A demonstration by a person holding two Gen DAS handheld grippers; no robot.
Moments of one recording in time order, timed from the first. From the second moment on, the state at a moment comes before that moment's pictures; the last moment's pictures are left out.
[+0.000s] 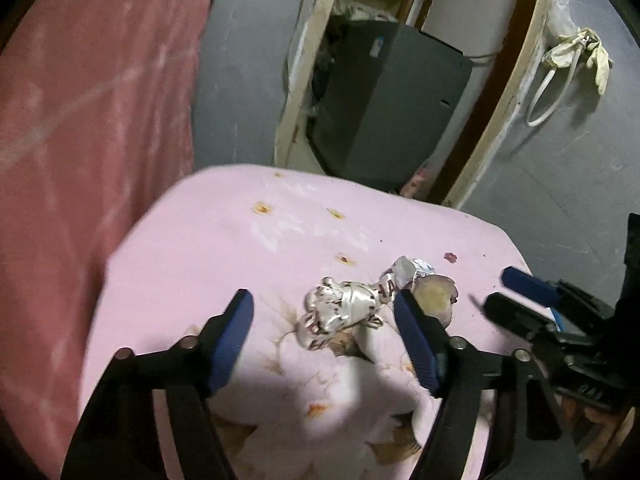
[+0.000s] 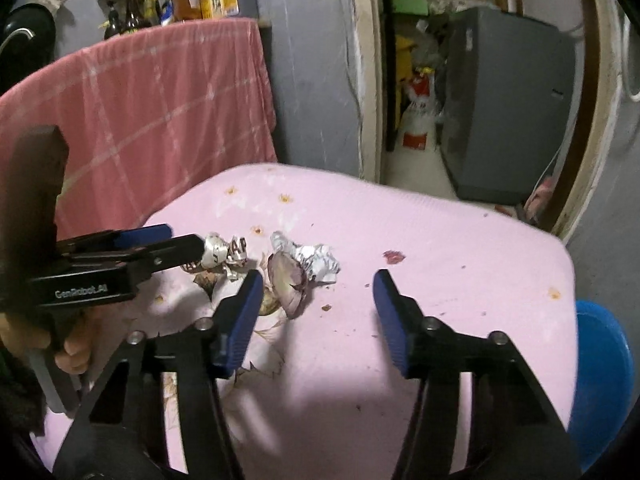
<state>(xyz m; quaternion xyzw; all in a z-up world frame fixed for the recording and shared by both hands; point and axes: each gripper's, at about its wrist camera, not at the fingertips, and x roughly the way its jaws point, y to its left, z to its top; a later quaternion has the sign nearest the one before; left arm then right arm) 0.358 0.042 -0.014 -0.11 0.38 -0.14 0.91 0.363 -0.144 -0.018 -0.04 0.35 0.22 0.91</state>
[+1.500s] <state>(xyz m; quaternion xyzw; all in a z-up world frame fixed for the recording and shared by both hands) 0.296 0.001 0.051 -0.14 0.26 -0.18 0.94 0.285 -0.201 0.043 0.02 0.19 0.20 0.96</state>
